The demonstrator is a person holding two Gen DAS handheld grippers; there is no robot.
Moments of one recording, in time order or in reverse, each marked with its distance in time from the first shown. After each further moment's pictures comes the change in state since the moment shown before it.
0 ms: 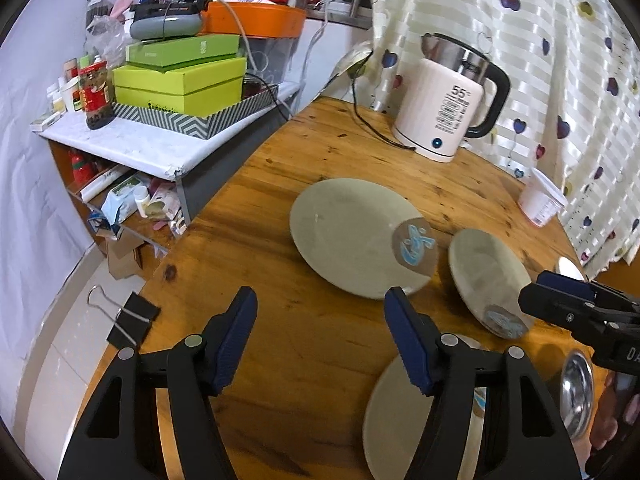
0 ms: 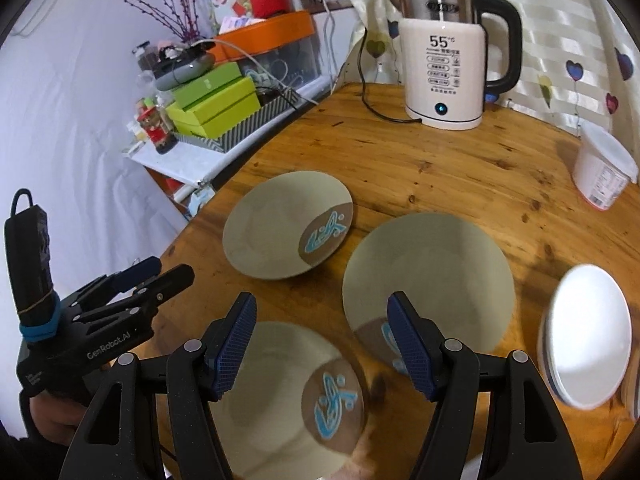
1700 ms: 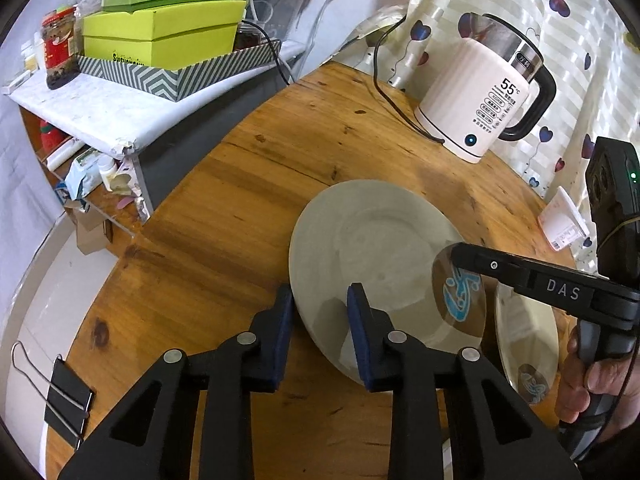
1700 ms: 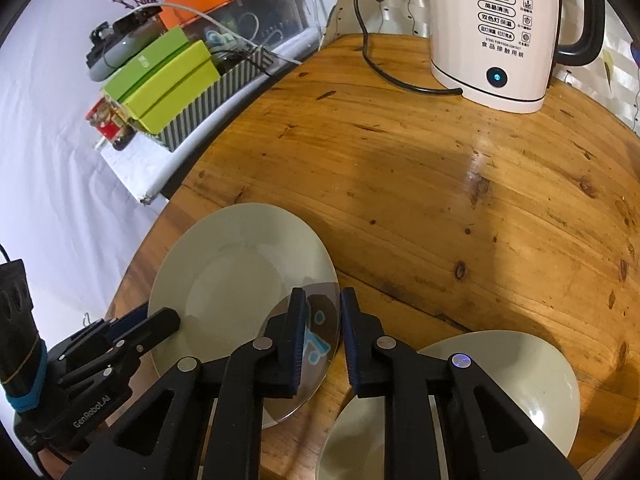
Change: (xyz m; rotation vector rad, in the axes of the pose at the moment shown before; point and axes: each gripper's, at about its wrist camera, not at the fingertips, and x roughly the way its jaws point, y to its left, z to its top) left arm 0.092 0.019 0.036 -0.095 0.118 -0.078; right arm 0.133 -0.030 0.081 0.040 0.163 0.028
